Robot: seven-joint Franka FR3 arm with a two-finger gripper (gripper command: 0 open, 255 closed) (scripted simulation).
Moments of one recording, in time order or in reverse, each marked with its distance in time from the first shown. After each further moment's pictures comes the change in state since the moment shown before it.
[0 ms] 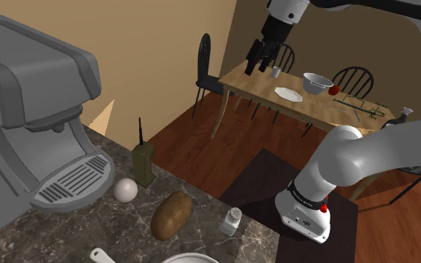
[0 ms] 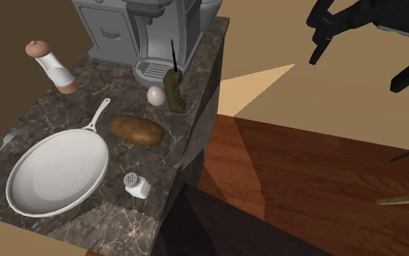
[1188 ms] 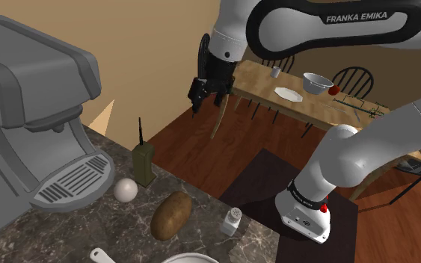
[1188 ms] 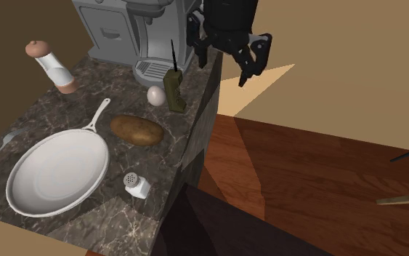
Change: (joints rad) arm 0.074 0.259 0.323 -0.023 0.131 0.278 0.380
